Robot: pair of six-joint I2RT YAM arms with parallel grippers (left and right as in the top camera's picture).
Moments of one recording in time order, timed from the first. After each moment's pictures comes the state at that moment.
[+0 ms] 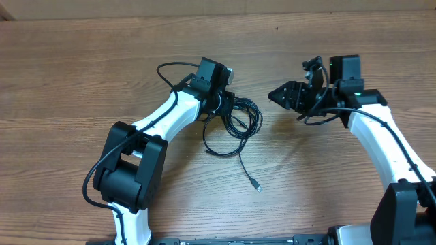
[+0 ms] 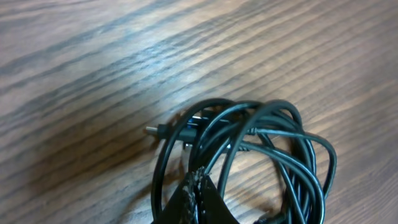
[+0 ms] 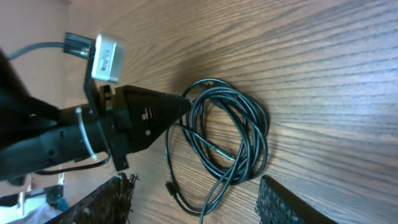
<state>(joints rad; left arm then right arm) -0.44 2.00 1.34 -0.40 0.26 -0.20 0.07 1.59 1.12 -0.55 -0.67 0.34</state>
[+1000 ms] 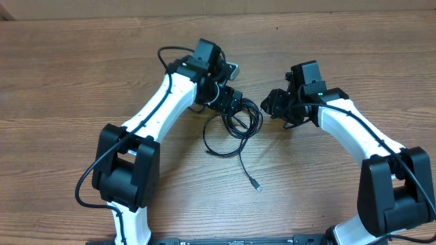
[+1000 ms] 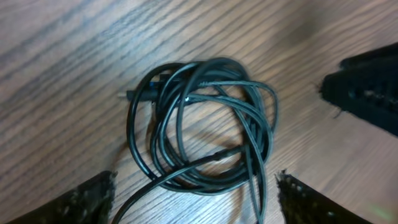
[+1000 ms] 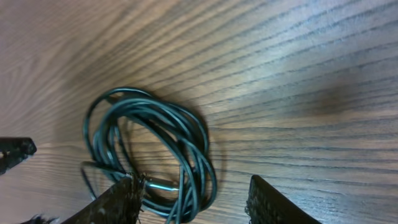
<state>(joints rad) -0.42 2.01 1.57 -0.80 0.36 -0.03 0.23 1.75 1.12 -0.50 -0.30 0.57</state>
